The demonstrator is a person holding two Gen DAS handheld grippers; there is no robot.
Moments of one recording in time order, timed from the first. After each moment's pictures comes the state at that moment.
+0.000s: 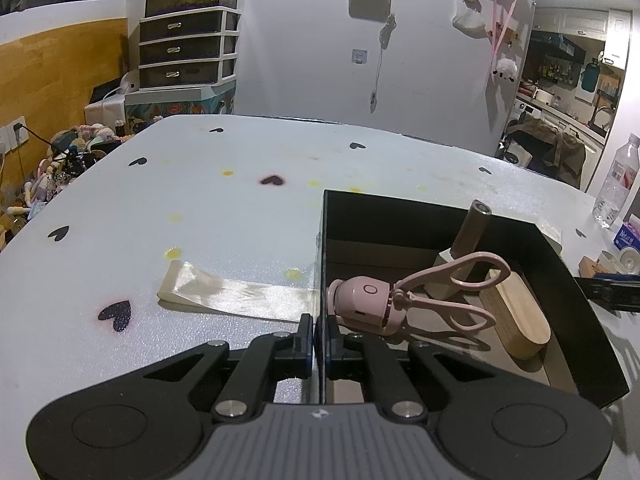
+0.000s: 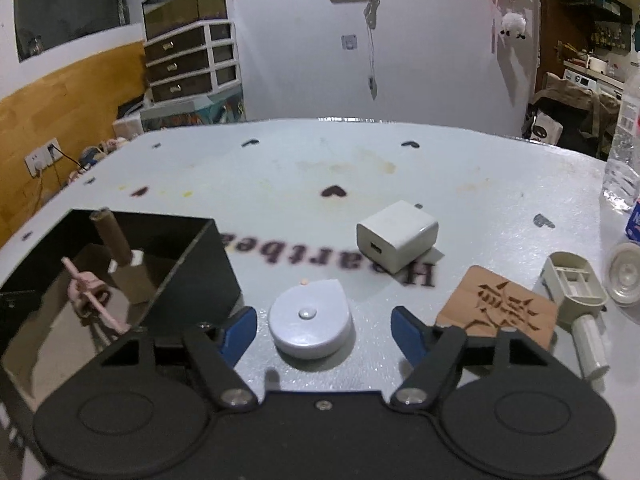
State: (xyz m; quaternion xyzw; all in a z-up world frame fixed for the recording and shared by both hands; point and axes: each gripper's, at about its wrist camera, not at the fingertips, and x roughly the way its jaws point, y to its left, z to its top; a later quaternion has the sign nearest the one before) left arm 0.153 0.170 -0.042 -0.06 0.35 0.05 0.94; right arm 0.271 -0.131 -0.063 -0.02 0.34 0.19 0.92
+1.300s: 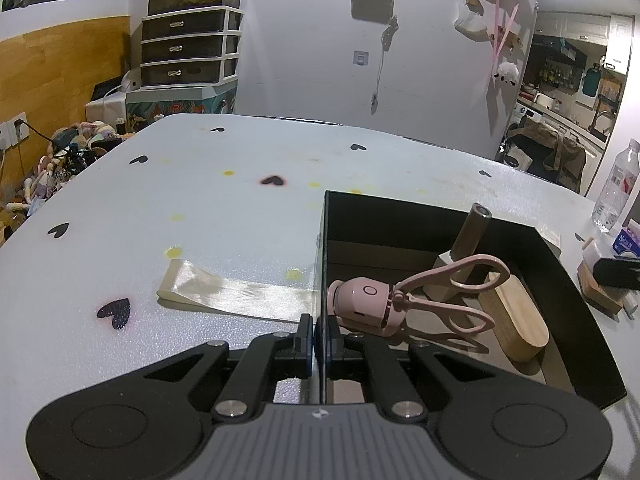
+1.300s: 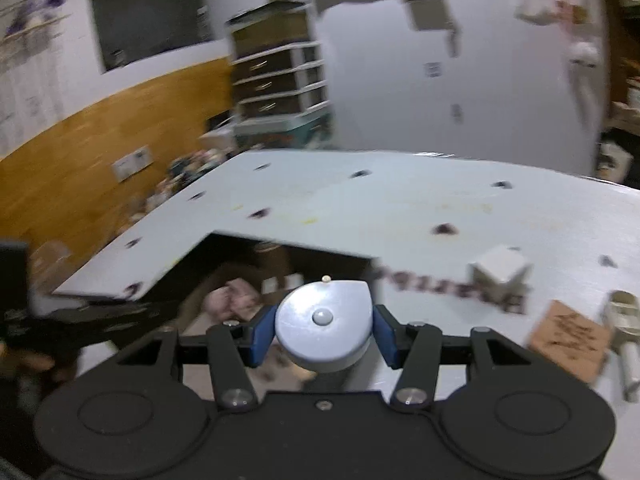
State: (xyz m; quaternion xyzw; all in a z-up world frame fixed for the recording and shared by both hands) left arm 0.151 0.171 -0.041 -0.06 0.34 0.05 0.94; right arm 0.212 -0.098 0.001 -0.01 0.32 0.32 0.89
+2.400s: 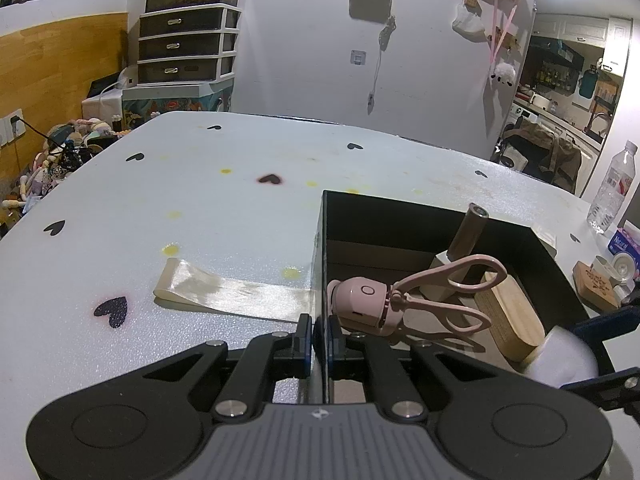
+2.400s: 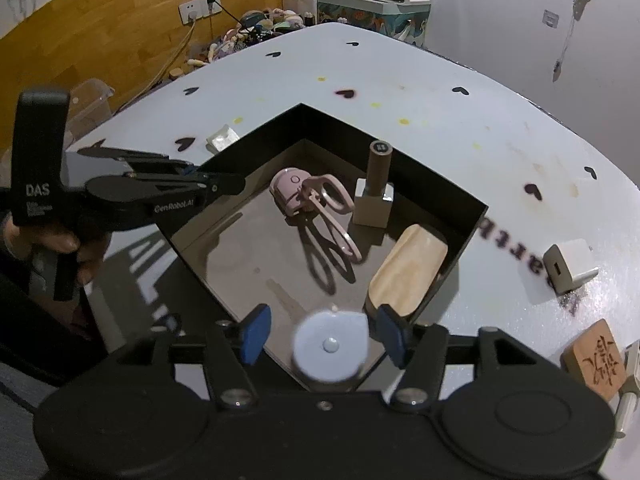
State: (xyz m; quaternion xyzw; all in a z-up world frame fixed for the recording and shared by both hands) left arm 0.151 0.174 -0.043 -0.07 0.34 0.04 0.94; right arm 0.205 -0.036 0.001 -0.18 0.44 0.39 0.79
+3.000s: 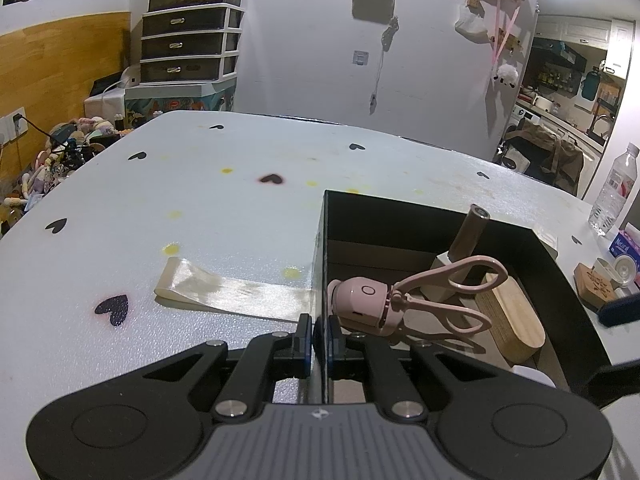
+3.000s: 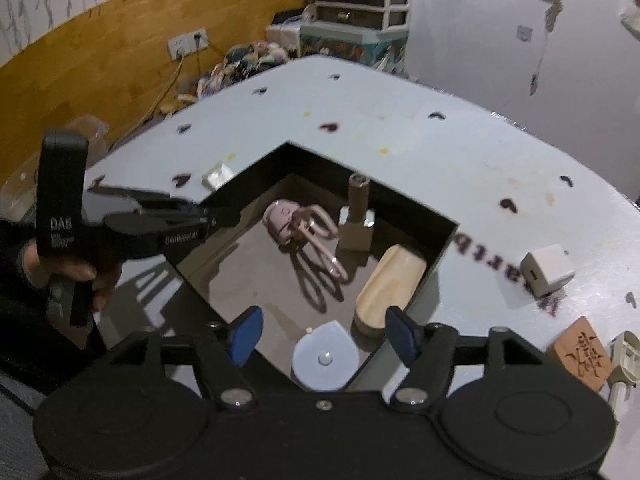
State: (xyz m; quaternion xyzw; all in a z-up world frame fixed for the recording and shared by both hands) left arm 0.151 0.174 -0.044 -0.07 0.34 0.04 0.94; right arm 0.195 -0.055 0.023 -0.15 0.40 0.37 0.83
